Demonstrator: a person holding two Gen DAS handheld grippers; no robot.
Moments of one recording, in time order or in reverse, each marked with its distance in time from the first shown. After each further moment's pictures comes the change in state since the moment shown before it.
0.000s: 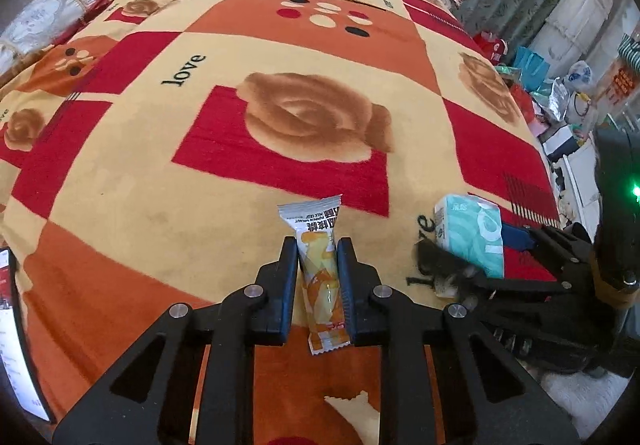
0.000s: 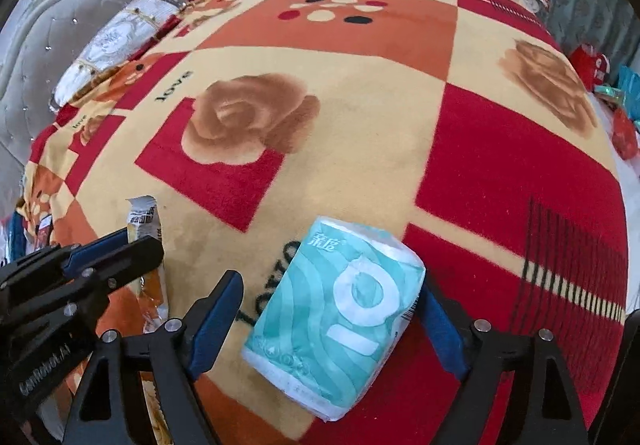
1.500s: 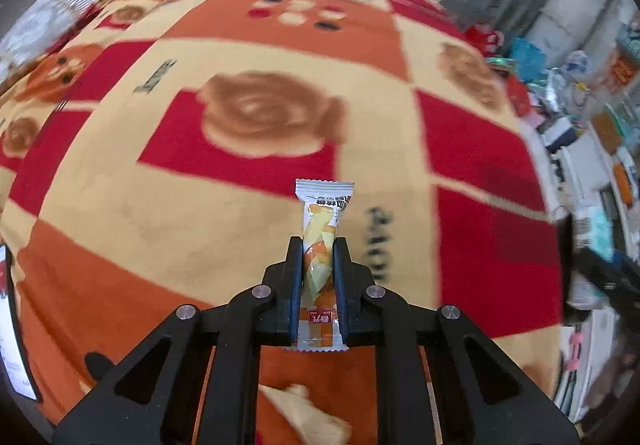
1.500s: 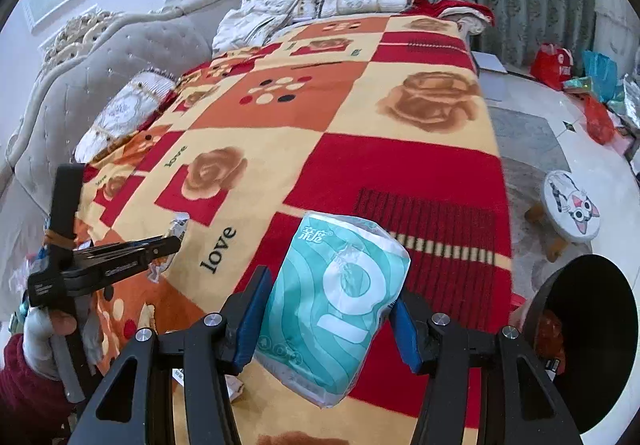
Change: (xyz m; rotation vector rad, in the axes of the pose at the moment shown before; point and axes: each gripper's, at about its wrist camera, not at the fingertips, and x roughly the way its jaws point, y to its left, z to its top) left arm -0.004 -0.046 -0.003 0.036 0.006 -0.011; right arm -0.122 -0.097 -0.063 0.117 -0.214 0.044
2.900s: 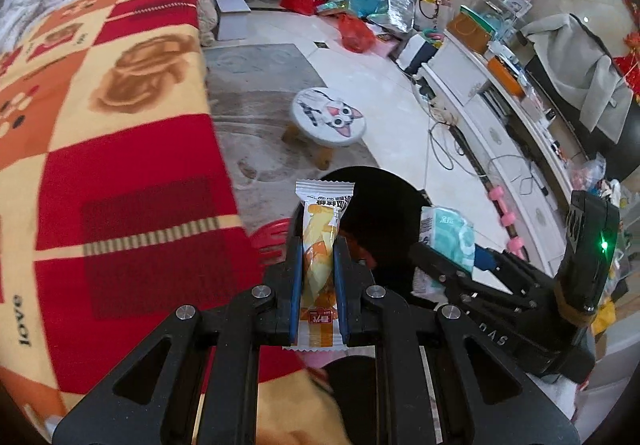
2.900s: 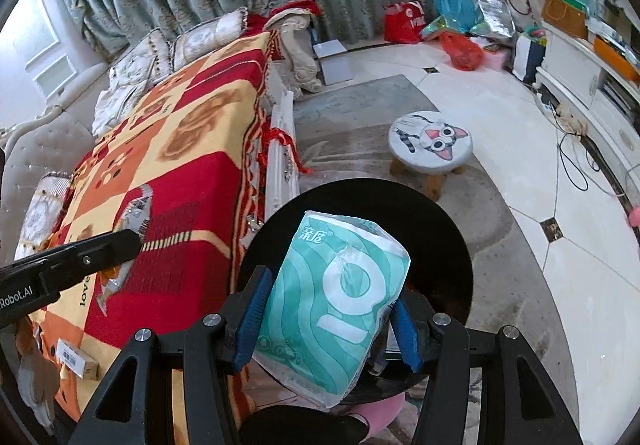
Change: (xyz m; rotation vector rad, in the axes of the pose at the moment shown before) left arm 0.008 -0.327 -0.015 0.387 0.092 -0.360; right arm -0.093 -0.218 -0.075 0.389 -0.075 -0.260
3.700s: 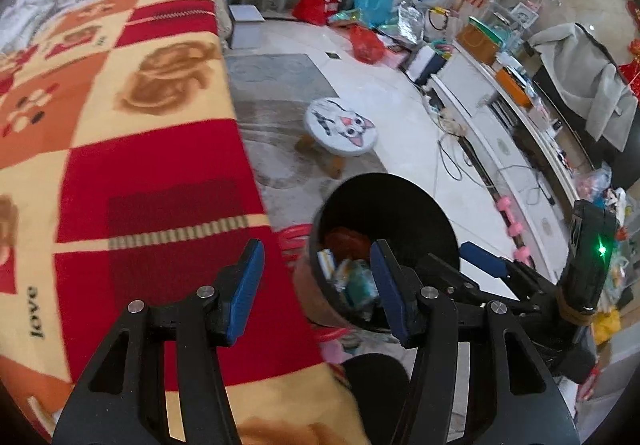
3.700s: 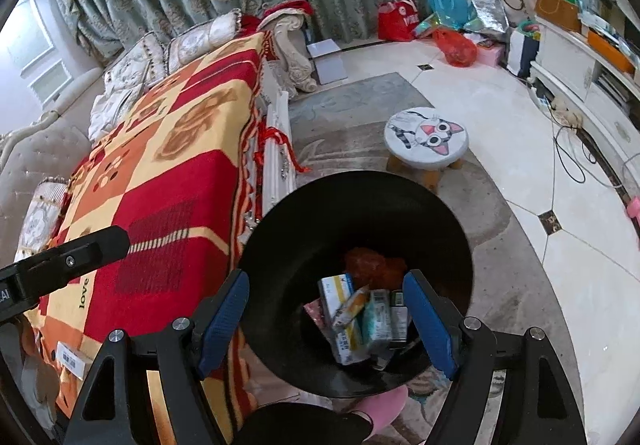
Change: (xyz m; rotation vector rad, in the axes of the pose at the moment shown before) left arm -0.026 0.020 -0.011 -0.013 -0.055 0.054; right arm -0.002 0.010 -0.009 0.005 -0.005 0.006
